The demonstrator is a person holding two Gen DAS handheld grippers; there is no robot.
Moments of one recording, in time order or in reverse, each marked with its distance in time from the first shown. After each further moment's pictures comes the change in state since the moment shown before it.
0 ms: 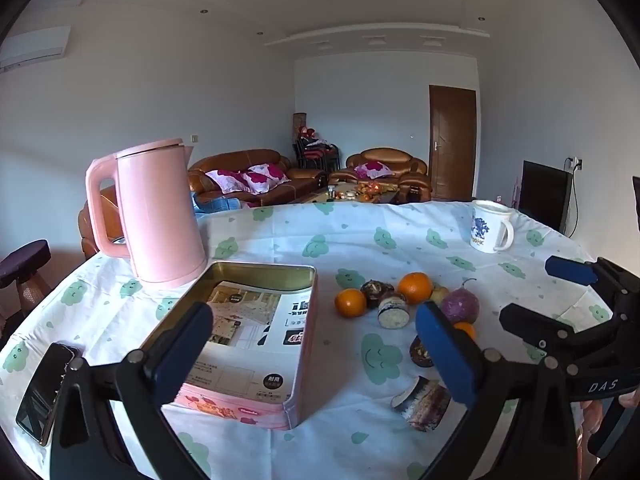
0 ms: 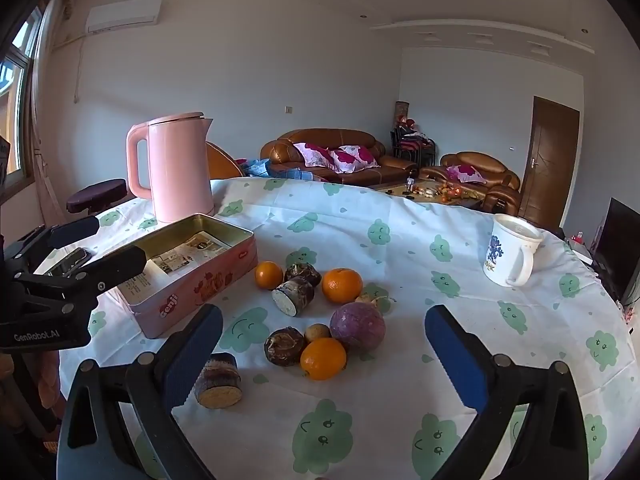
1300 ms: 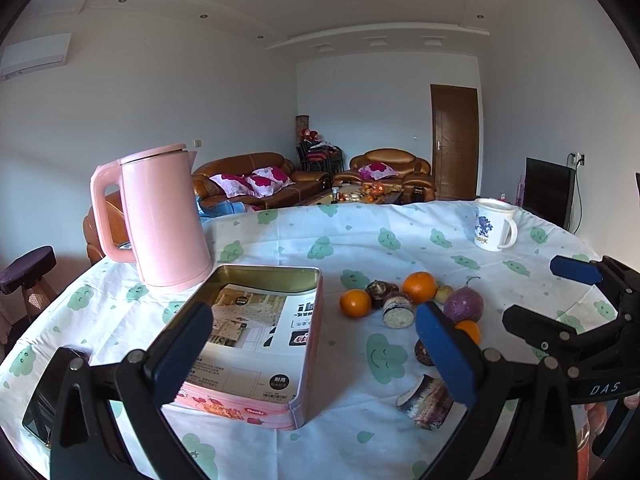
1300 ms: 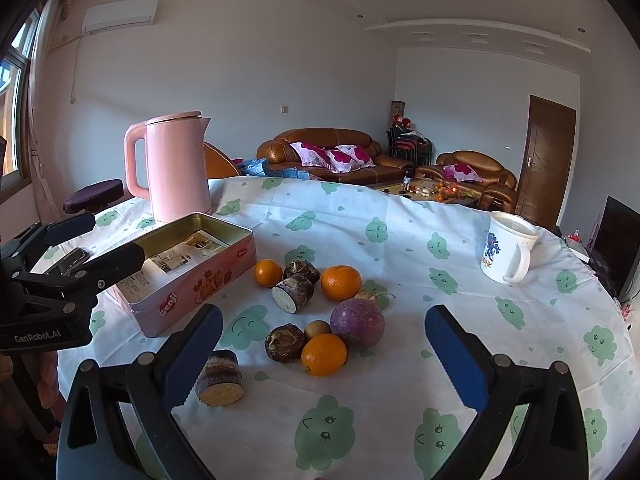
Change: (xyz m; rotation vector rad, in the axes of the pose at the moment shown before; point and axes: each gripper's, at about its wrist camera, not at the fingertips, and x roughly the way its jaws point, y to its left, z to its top) left arm -0.005 0.008 0.004 -0.006 -0.005 -0.001; right arm -0.001 0.000 -0.004 0.003 0.005 -0.012
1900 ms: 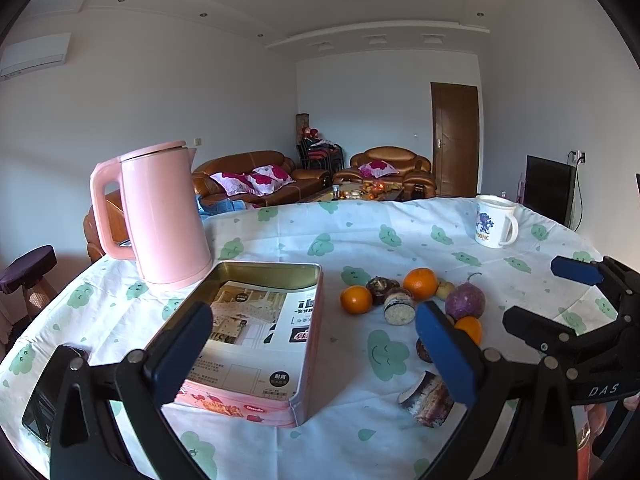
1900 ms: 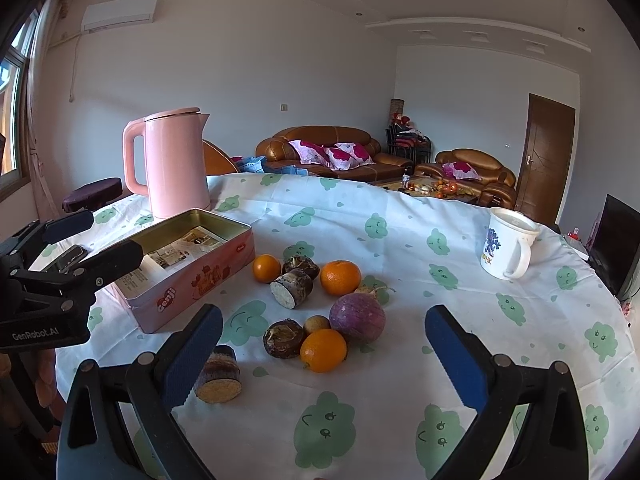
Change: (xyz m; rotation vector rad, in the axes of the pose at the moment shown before) left arm -0.001 0.002 0.000 0.003 0.002 0.002; right arm 0.004 0.000 -0.004 0.001 0.006 -0.007
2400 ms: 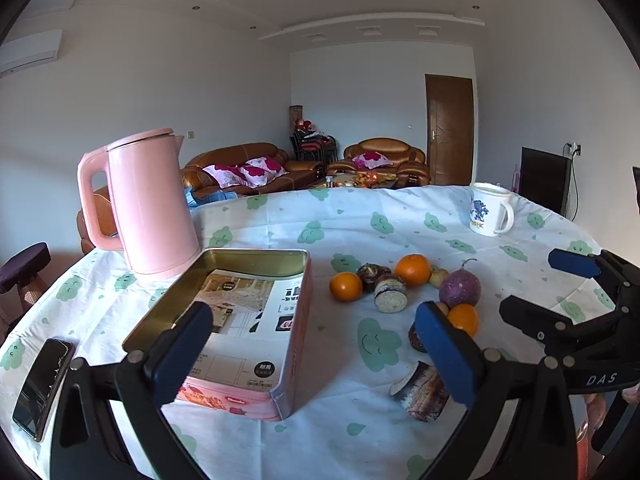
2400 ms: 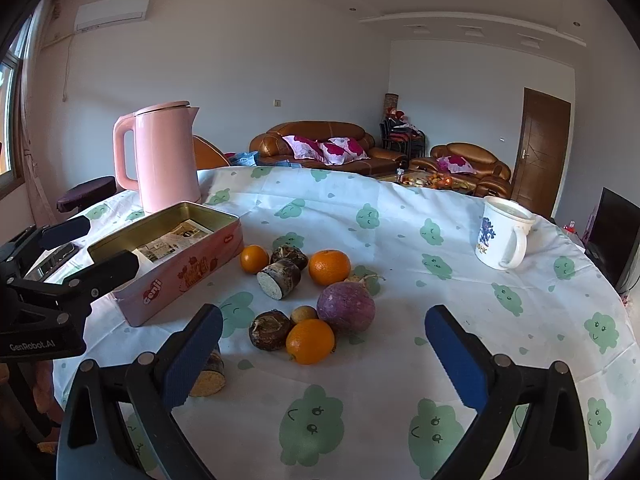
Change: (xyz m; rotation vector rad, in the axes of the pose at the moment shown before) left arm 0.015 -0.009 -0.017 0.016 0.037 -0.021; right arm 0.008 -0.009 -0.009 0.015 0.020 -0.024
